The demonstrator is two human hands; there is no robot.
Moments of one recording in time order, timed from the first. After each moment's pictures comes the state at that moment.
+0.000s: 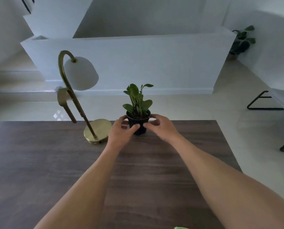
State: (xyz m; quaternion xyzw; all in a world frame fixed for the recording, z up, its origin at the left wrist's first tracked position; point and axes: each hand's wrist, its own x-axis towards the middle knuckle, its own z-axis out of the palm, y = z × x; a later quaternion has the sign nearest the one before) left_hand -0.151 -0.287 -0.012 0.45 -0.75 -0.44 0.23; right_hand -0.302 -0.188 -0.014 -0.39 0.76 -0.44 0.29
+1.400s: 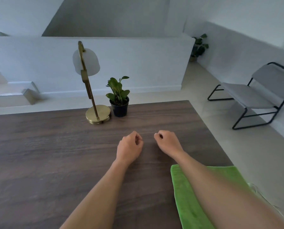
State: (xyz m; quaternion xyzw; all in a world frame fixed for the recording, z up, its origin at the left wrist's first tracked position) left_hand -0.039 -0.173 -0.024 0.32 -0.87 -0.36 0.13; right_hand -0.163 -0.057 -0.027 -0.28 0.90 -0.30 0.13
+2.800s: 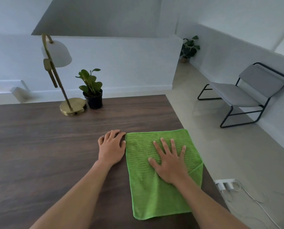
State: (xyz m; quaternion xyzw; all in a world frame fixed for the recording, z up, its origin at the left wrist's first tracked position) left_hand -0.058 -0.102 -0.074 0.30 -0.93 -0.17 0.14; right_hand -0.162 0.114 -0.072 -0.39 0.92 -0.01 0.08
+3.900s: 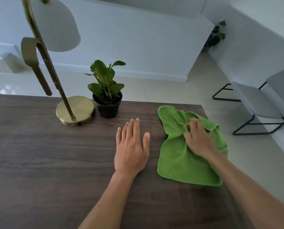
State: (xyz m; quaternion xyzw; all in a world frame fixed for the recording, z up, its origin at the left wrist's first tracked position) left_hand -0.139 -0.193 -0.078 0.34 -0.89 -0.24 0.20; right_hand -0.345 -0.051 -0.069 -0.35 0.93 -0.08 0.07
